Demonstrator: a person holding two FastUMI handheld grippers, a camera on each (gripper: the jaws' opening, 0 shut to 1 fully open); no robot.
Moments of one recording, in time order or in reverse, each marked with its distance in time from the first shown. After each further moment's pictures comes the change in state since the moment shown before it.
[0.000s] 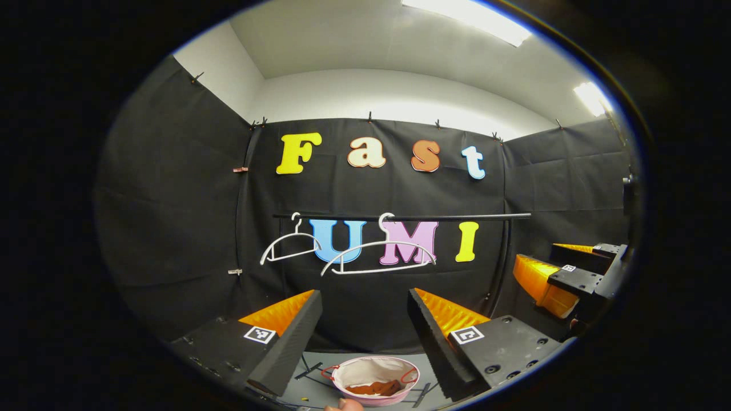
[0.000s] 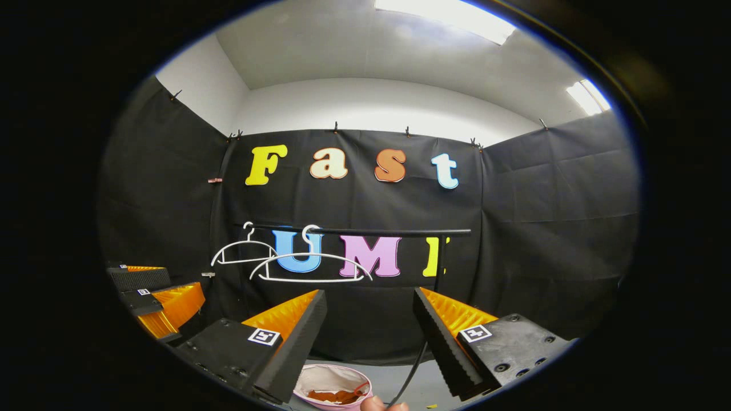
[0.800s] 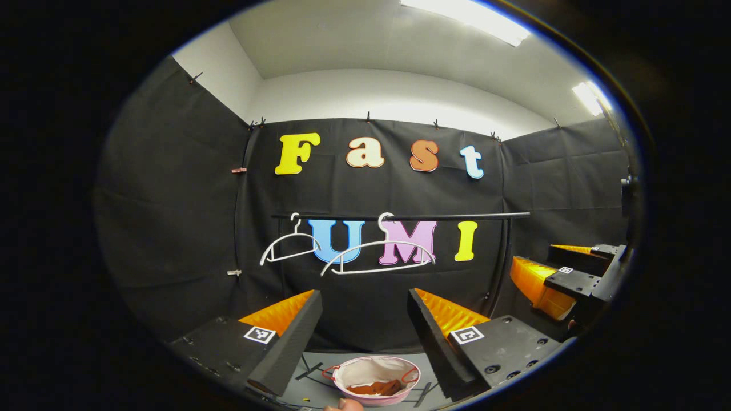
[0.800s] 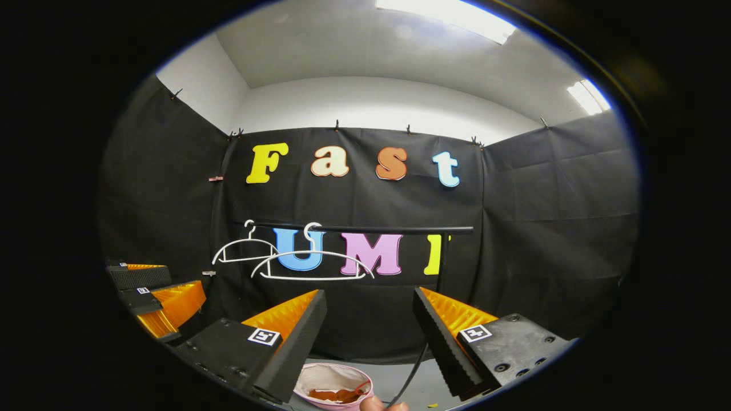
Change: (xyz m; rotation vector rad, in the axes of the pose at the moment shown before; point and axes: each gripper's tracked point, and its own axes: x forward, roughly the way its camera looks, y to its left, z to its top) left arm -0.001 0.003 0.000 0.005 -0.001 -0.006; right arm -0.001 0.008 -0.002 -0.004 0.005 0.006
